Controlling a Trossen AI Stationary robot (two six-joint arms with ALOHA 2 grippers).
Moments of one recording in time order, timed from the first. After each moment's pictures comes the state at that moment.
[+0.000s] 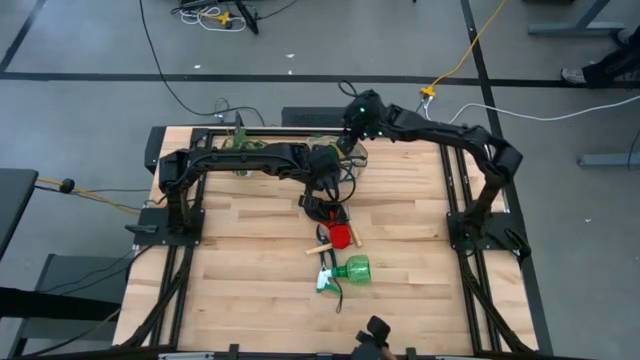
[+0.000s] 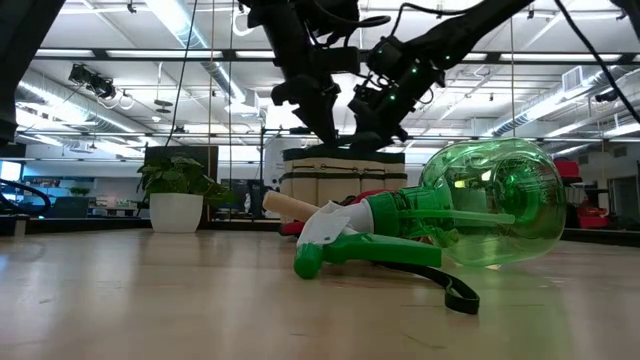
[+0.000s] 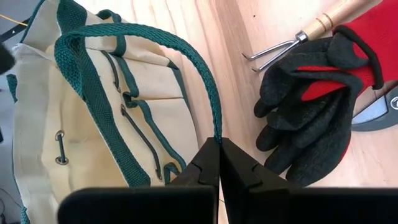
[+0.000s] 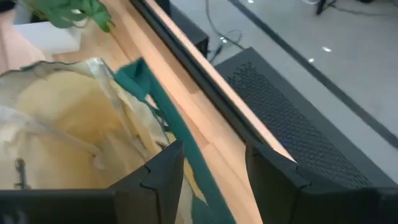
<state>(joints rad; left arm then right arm) 0.19 1.89 1.63 -0.77 -0.17 0.54 -0.60 1.76 1.35 -0.32 -0.02 -0.02</state>
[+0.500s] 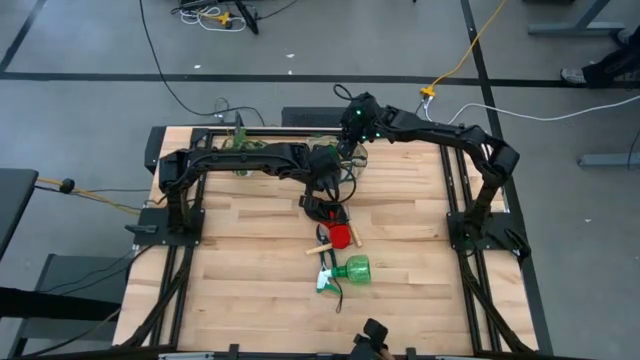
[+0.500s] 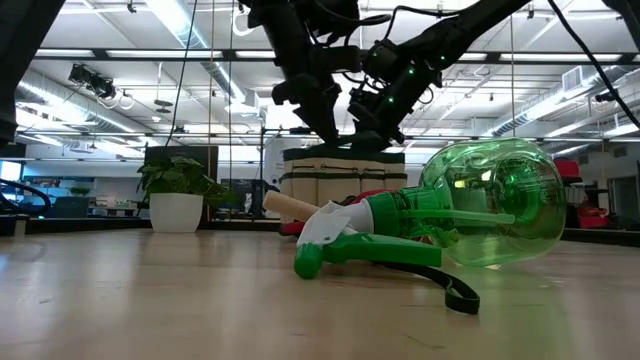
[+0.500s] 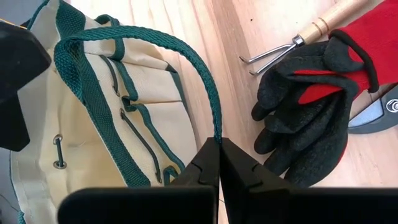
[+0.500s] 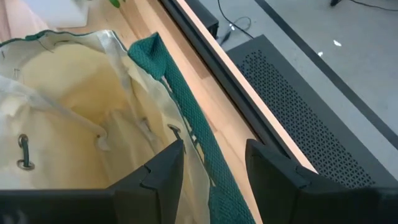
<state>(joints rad) 0.19 1.89 1.63 -0.77 -0.16 0.54 -0.58 1.78 1.37 -0.38 -0.03 -0.06</state>
